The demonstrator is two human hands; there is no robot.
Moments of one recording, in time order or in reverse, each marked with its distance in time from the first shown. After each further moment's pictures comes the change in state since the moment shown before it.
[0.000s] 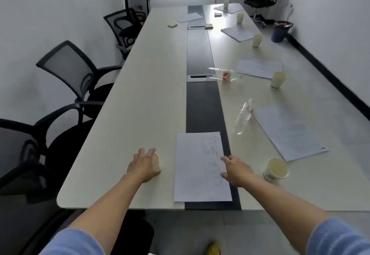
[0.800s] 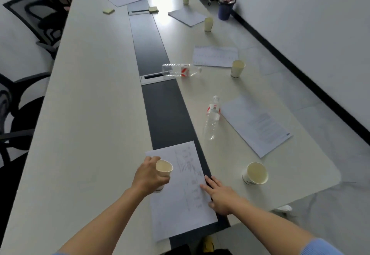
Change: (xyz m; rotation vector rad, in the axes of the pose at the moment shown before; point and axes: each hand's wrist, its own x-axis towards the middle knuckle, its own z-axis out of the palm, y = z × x) left_hand 0.115 0.094 0.014 -0.235 -0.106 0.246; right_hand 0.027 0.023 0.030 0.037 -0.389 0.044
